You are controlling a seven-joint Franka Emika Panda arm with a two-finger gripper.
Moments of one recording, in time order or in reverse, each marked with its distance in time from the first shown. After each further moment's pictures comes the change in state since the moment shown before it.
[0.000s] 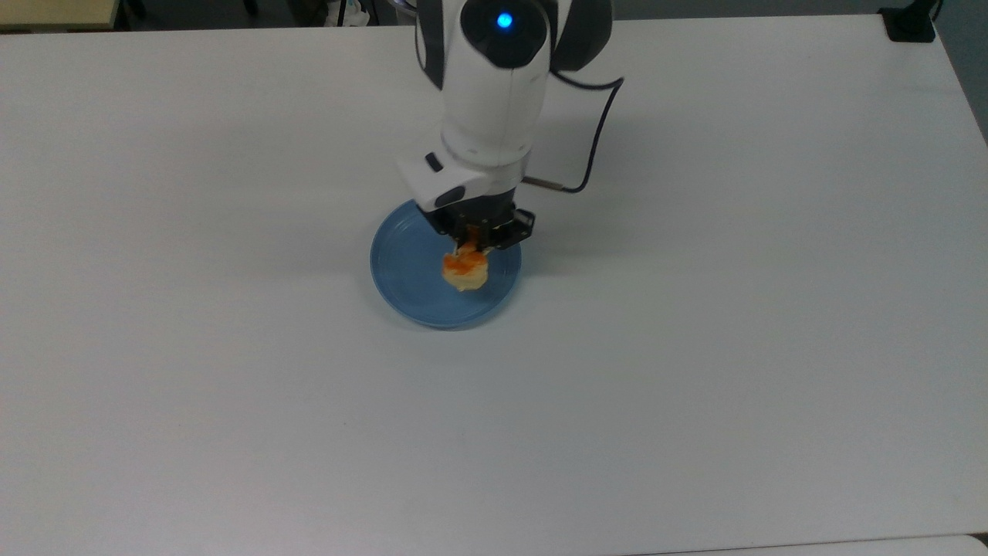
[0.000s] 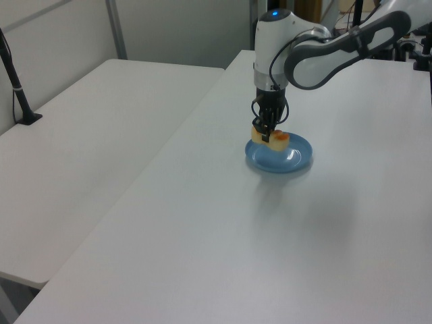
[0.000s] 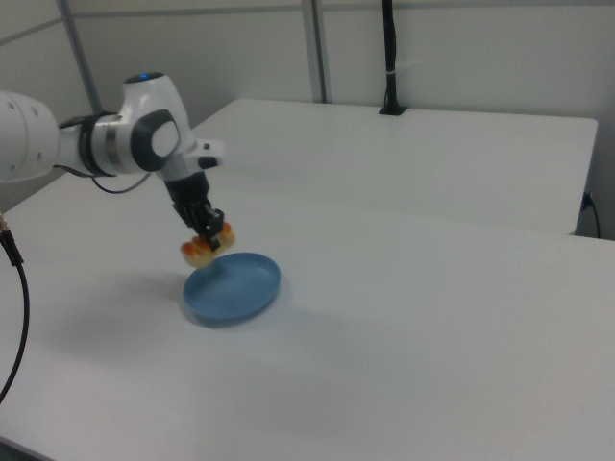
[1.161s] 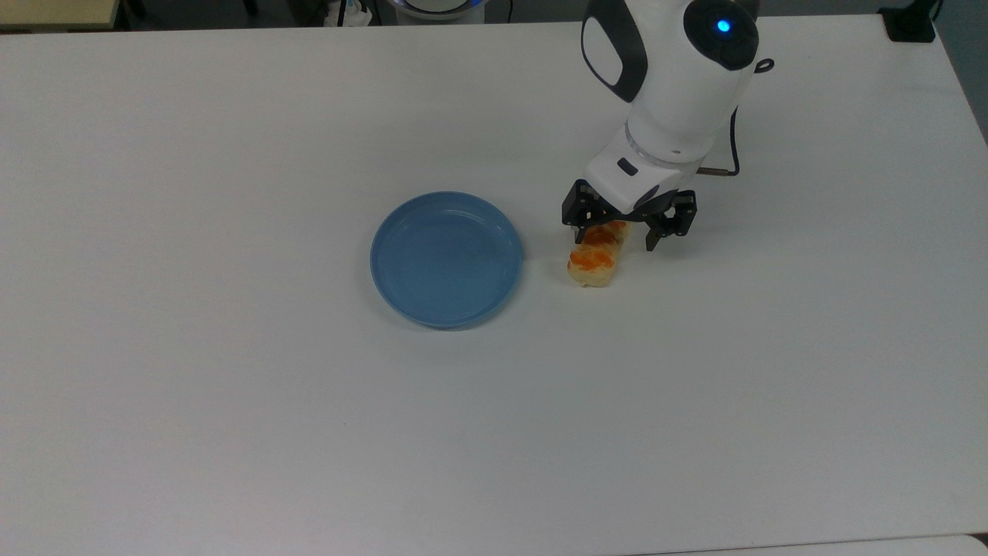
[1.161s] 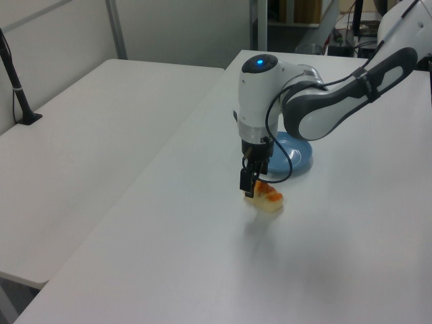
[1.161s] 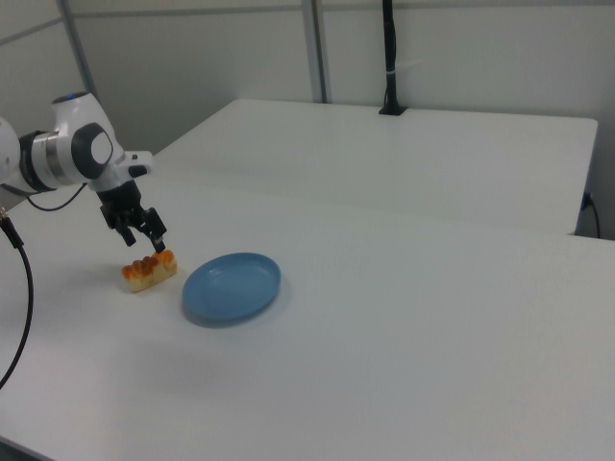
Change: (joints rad) arm 0.254 0.113 0.001 0.088 -0.025 -0.003 0.095
